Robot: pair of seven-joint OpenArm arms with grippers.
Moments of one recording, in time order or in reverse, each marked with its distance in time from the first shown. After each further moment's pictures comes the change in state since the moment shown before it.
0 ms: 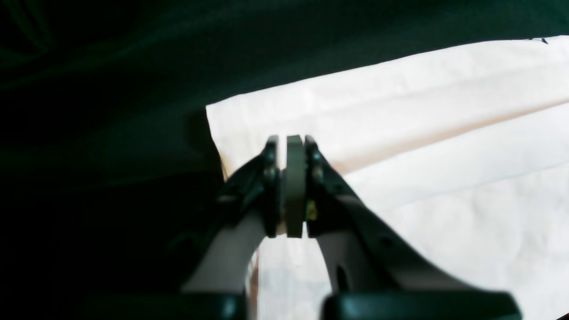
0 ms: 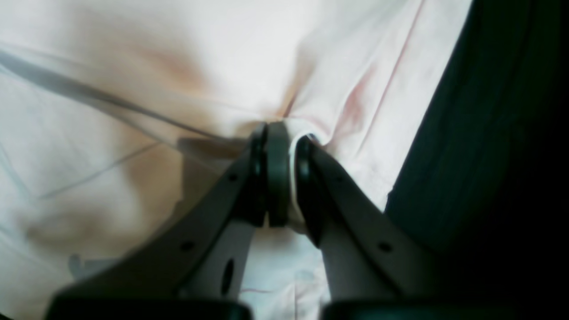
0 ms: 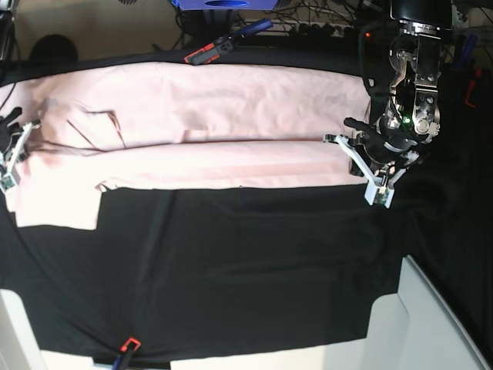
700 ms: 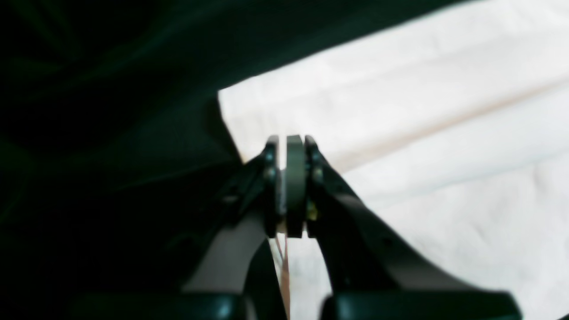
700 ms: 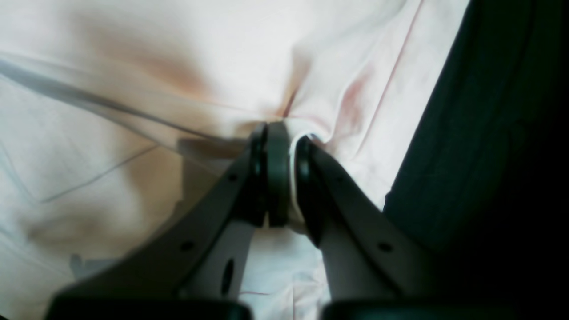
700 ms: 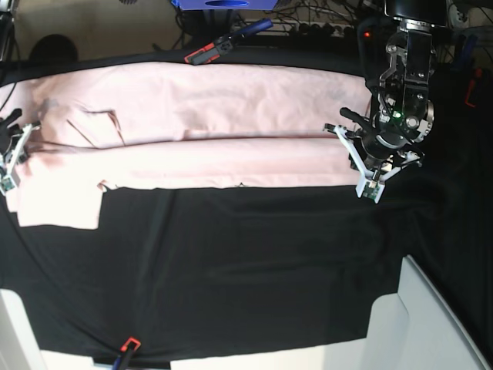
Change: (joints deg) left arm 0.4 1.4 0.0 0.0 9.1 -4.6 -0.2; right arm 0.4 0.1 0.0 0.0 0.0 0.0 0.0
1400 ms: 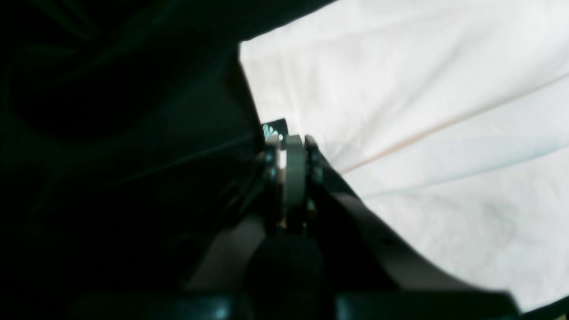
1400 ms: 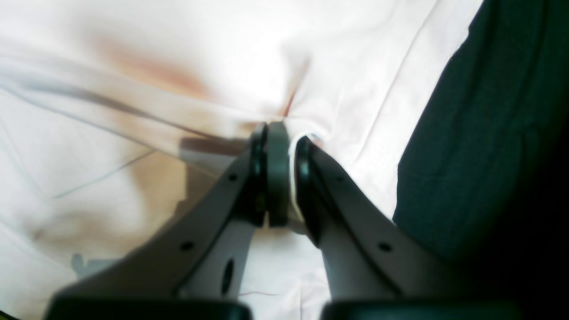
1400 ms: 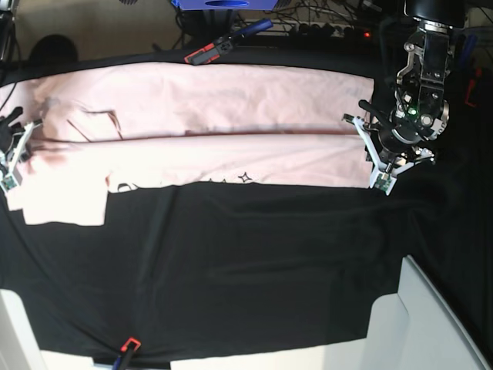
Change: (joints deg) left arm 1.7 -6.1 0.7 -1.7 -0.5 -1.2 -0.7; right arm -0.3 0.0 -0.2 -0.1 0.2 0.5 0.2
